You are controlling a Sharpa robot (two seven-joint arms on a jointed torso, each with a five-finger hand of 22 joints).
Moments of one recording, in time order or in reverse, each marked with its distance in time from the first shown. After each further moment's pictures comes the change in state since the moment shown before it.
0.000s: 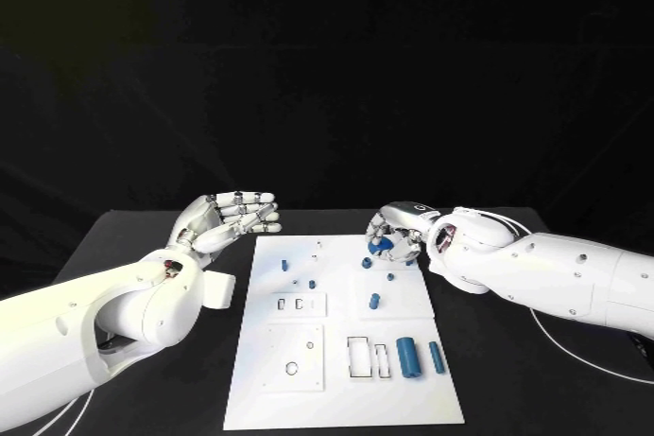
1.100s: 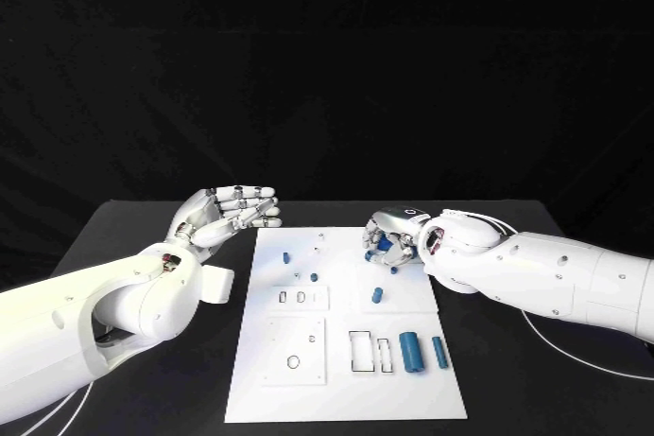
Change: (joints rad) left arm 0.008 -0.007 0.002 0.004 -0.004 0.020 -0.010; left_hand -0.005 -0.005 0.000 0.000 0.000 -0.004 0.004 0.000 0.000 0.000 0.000 0.000 0.000 0.000 0.000 0.000 0.002 0.000 0.000 0.000 0.005 0.003; right arm -0.023 0.049 0.000 -0.043 -0.053 0.045 -0.032; right_hand 0.004 0.004 0.010 0.032 0.000 0.004 -0.004 -0.002 0.037 0.019 -0.010 0.025 0.014 0.000 0.008 0.129 0.133 -0.016 0.057 0.000 0.139 0.198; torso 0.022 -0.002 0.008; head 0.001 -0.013
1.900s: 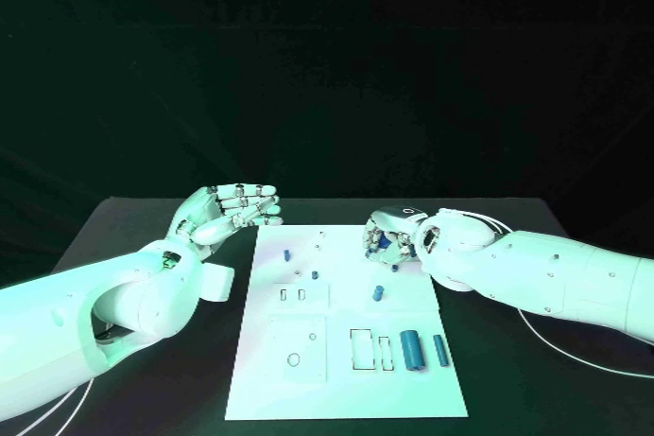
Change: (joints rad) left arm 0.004 -0.001 0.000 0.002 0.000 0.010 -0.011; left_hand 0.000 0.000 0.000 0.000 0.000 0.000 0.000 0.000 0.001 0.000 0.000 -0.004 0.000 0.000 0.000 0.000 0.002 0.000 0.000 0.000 0.004 0.002; right arm -0.007 0.024 0.000 -0.033 -0.007 0.006 -0.015; right_hand 0.008 0.027 0.038 0.004 0.000 0.018 -0.010 0.015 0.025 0.032 -0.010 0.010 0.004 0.001 -0.001 0.013 0.000 -0.009 0.003 -0.003 0.016 0.023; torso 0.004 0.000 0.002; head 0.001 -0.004
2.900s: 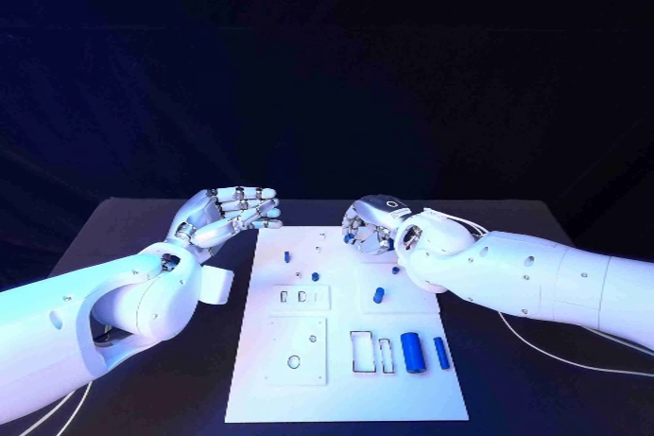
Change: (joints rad) left arm 0.001 0.002 0.000 -0.003 0.000 0.009 -0.008; left_hand 0.000 0.000 0.003 -0.003 0.000 0.000 0.000 0.000 0.001 0.000 0.000 0.000 0.000 0.000 0.000 0.000 0.001 0.000 0.000 0.000 0.005 0.002; right arm 0.003 0.076 0.001 -0.003 -0.024 -0.200 -0.030; right_hand 0.032 0.032 0.061 -0.043 -0.029 0.046 -0.021 0.054 0.071 0.041 0.008 0.019 0.007 0.003 -0.025 0.013 0.000 0.001 0.007 -0.015 0.023 0.039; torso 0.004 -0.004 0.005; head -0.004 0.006
